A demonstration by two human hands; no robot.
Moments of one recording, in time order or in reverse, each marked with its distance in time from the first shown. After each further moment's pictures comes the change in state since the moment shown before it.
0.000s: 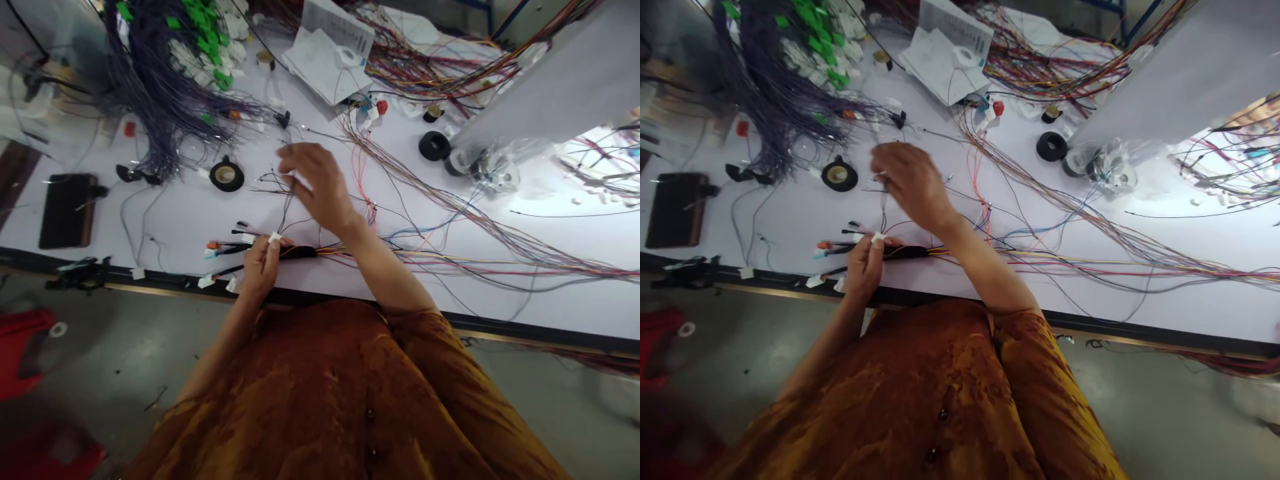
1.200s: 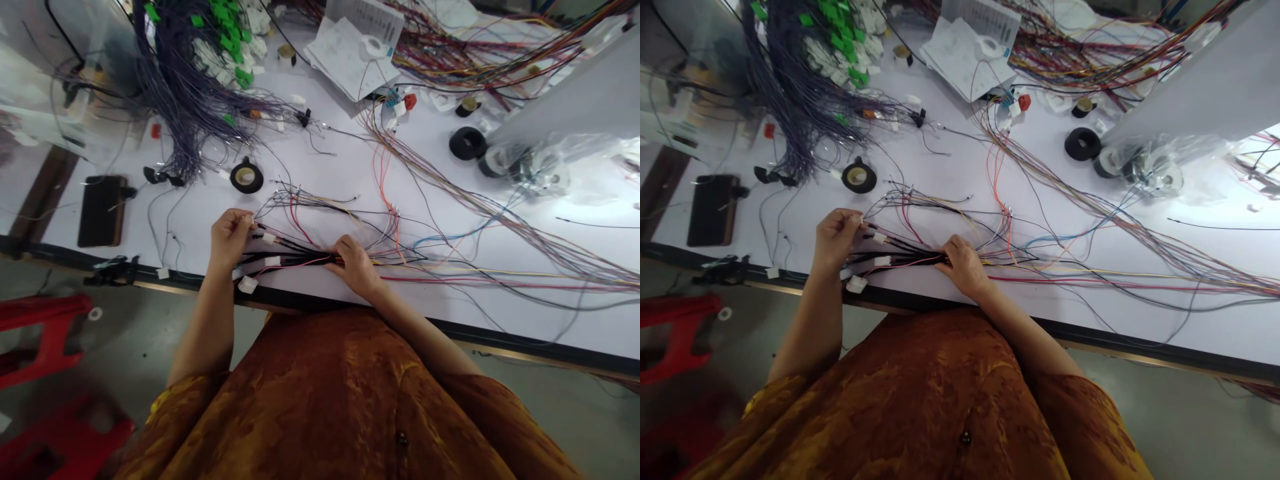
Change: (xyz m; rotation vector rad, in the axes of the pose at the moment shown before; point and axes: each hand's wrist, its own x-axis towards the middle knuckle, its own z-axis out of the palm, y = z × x) left_hand 0.069 -0.062 -0.072 -0.005 0.095 -0.248; right_hand -0.138 0.000 0.039 -0.054 -0.292 0.390
